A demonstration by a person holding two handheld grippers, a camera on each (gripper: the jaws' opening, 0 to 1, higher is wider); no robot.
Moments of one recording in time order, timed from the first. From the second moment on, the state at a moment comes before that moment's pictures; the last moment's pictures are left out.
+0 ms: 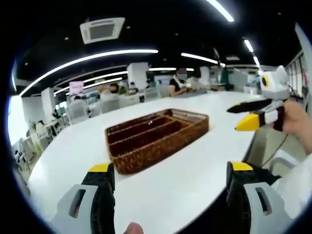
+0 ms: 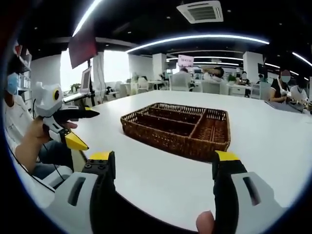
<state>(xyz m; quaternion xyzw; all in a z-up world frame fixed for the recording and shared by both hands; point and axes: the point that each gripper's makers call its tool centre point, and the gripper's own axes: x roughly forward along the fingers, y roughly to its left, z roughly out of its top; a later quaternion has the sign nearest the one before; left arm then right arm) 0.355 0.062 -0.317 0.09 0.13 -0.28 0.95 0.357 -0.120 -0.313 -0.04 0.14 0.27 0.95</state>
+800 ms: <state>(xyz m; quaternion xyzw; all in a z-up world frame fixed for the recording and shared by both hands) 0.356 0.063 -0.328 0.08 0.13 -0.28 0.95 0.359 -0.126 -0.321 -0.03 0.14 0.27 0.95</state>
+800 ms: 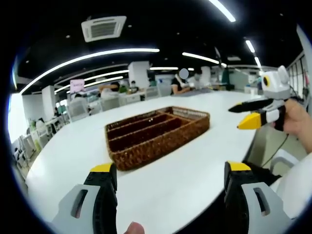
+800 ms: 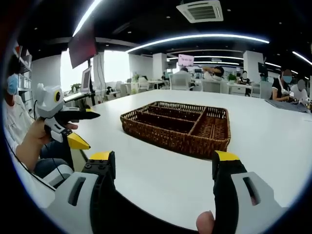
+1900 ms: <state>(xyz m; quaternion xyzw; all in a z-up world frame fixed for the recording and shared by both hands) 0.353 0.059 -0.330 0.07 0.12 -0.29 0.95 0.358 -0.118 -0.319 -0.02 0.12 0.28 0.95</state>
